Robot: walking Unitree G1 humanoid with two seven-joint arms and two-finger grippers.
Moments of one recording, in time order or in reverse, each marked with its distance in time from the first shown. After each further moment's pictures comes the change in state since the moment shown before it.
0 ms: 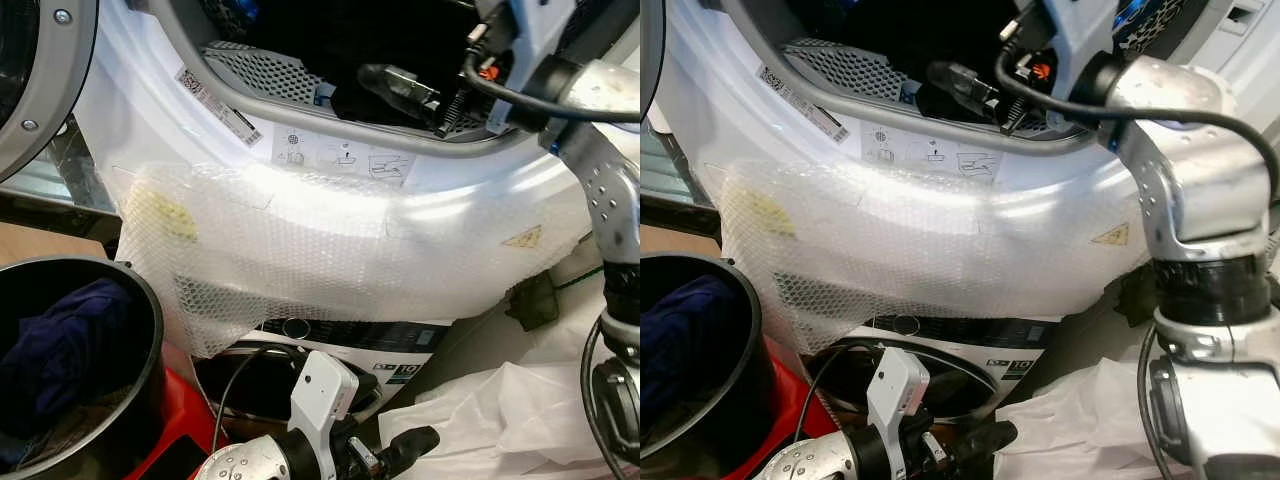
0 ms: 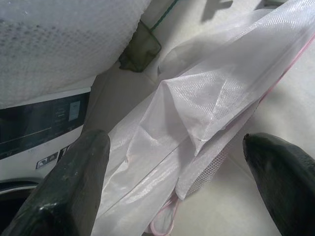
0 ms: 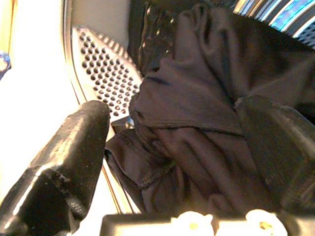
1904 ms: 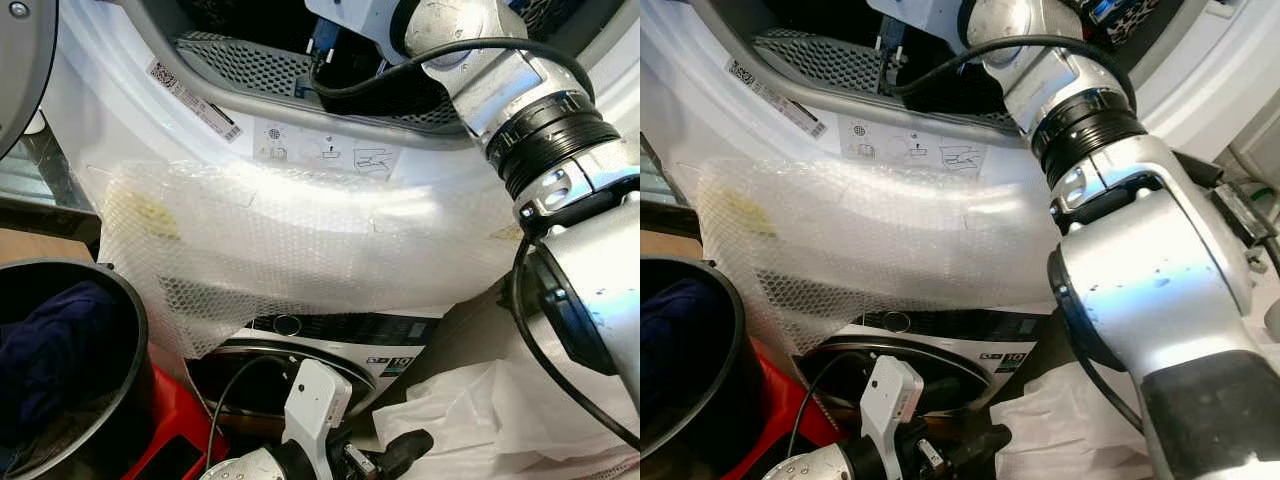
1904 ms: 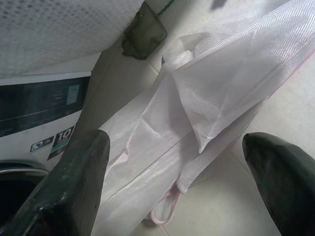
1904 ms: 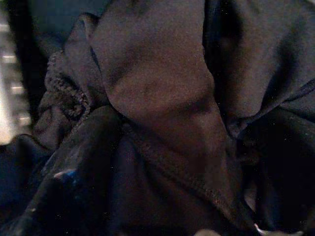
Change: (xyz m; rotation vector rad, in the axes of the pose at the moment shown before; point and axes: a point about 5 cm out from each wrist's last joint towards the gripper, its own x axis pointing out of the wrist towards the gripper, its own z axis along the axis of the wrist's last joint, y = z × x) left arm -0.005 -0.005 -0.005 -0.047 0.007 0.057; right arm 0.092 -0.020 0.015 -0.622 0.295 -0.361
